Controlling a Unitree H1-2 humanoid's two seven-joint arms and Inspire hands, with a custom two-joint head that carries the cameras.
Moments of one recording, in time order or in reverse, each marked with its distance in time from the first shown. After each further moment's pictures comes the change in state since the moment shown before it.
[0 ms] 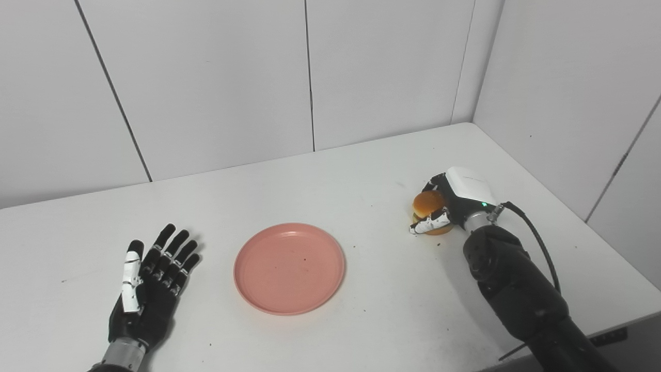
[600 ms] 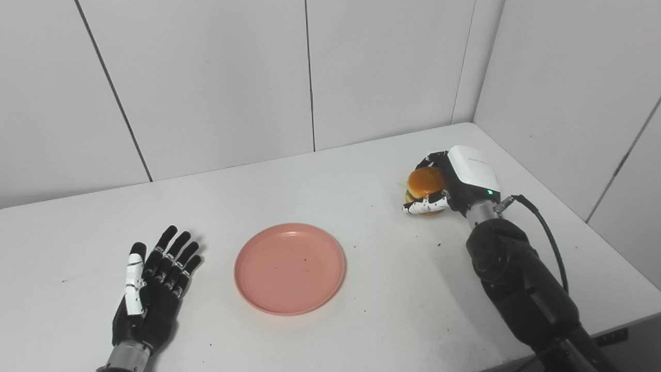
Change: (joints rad) left arm 0.024 -0.029 -0.011 -0.041 0.016 -0.001 0.038; right arm 0.029 -0.001 -0.004 -0.242 0.035 -0.020 -0.020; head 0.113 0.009
